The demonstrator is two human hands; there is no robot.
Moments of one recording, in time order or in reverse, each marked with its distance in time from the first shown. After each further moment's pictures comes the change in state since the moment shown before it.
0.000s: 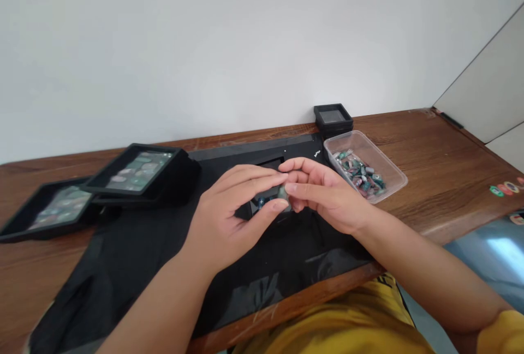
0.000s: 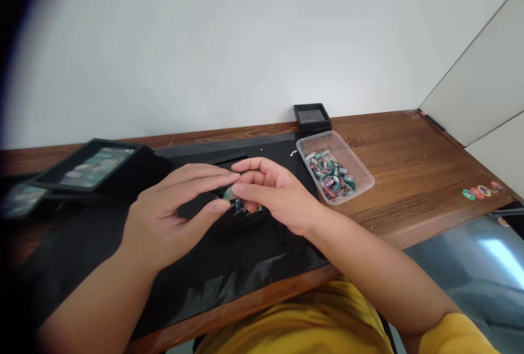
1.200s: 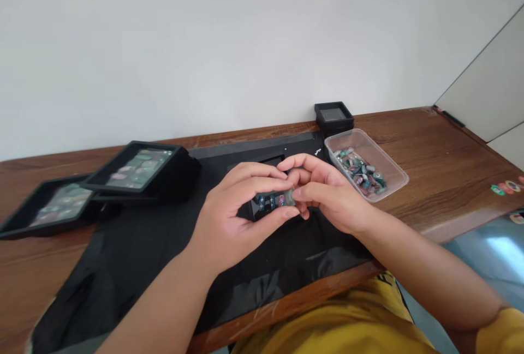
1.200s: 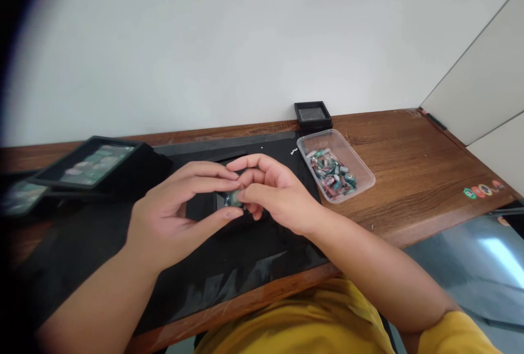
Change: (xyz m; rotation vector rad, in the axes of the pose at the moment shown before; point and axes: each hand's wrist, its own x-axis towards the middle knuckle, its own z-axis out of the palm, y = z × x) left_hand 0.000 0.005 0.003 -0.118 0.031 -0.059; right_hand 0.000 0.001 0.001 -0.117 -0.023 -0.056
